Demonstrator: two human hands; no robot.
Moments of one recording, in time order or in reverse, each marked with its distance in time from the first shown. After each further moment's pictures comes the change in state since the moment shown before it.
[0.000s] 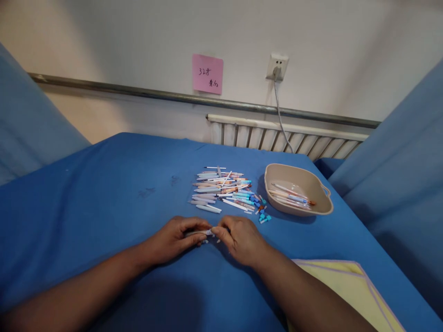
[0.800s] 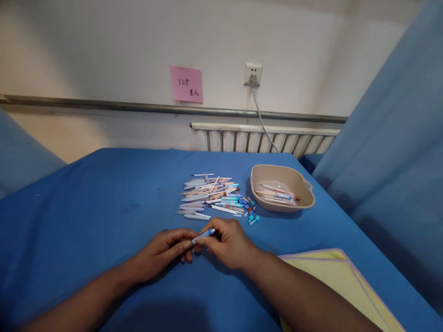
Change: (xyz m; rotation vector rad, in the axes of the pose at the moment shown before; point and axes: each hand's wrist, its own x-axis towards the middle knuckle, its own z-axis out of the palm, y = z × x) left_hand 0.003 0.001 -0.001 -0.238 -0.114 -0.102; right_hand 0.005 -0.008 0.005 0.539 0.162 0.041
